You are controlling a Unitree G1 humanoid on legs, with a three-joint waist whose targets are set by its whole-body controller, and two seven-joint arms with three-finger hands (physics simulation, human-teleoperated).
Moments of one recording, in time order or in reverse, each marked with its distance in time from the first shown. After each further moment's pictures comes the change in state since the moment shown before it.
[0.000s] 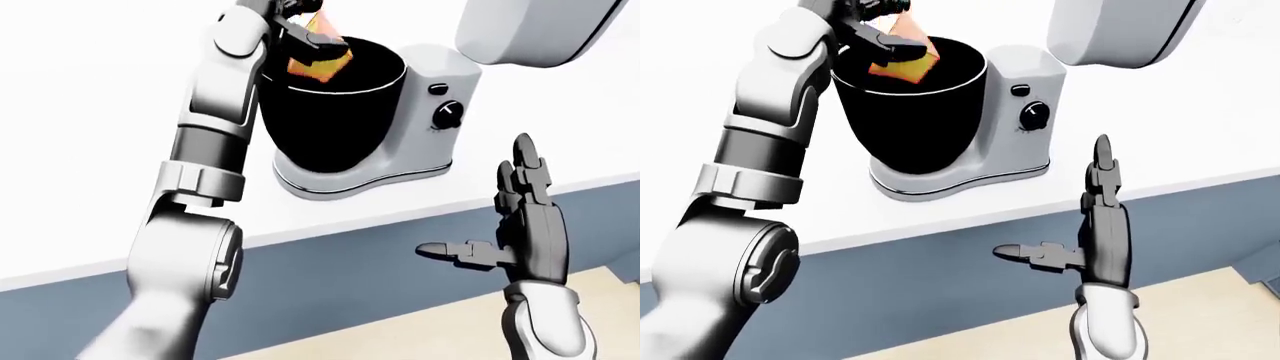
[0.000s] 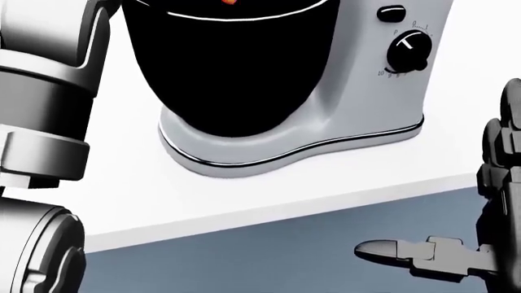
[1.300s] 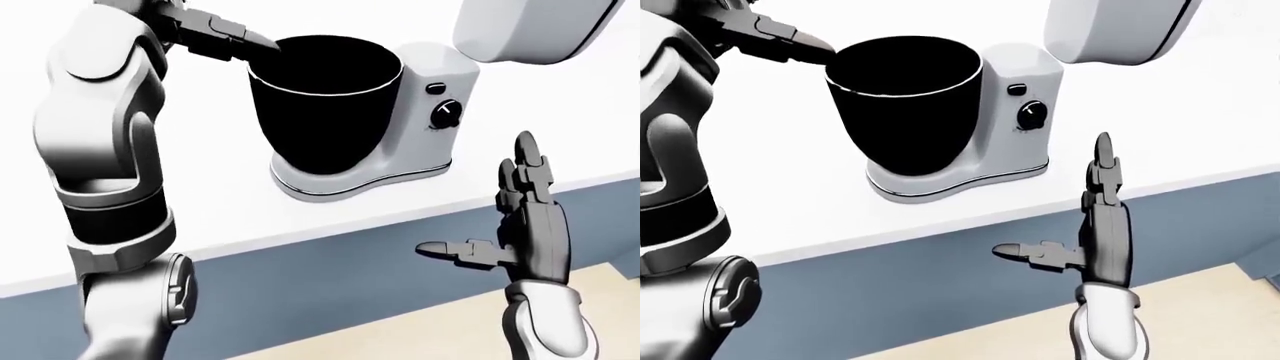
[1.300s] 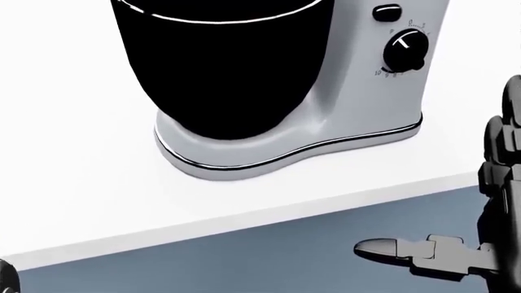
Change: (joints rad) left arm 0.285 0.196 0.104 -0.794 -0.188 0.466 0.008; right arm -0.008 0.000 0.008 -0.020 -0.014 0.023 -0.001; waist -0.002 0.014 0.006
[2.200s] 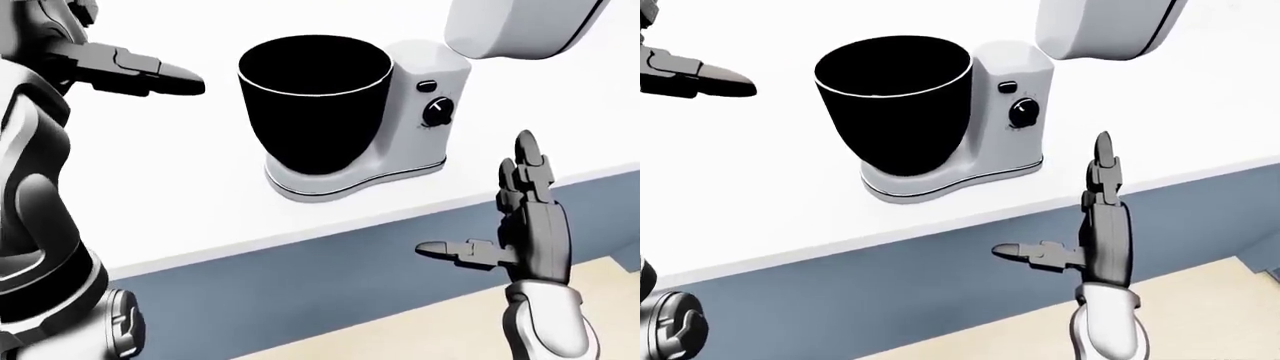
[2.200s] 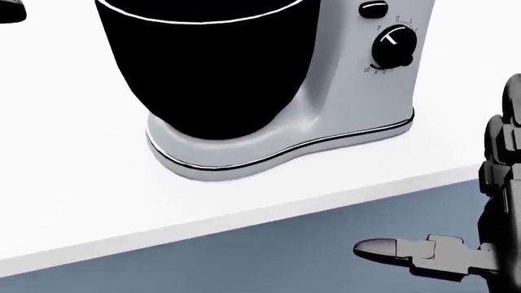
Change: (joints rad) left arm 0.221 0.217 0.130 -0.328 -0.102 0.179 0.019; right arm -0.001 -0.001 0.005 -0.010 -0.008 0.010 0.001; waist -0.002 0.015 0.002
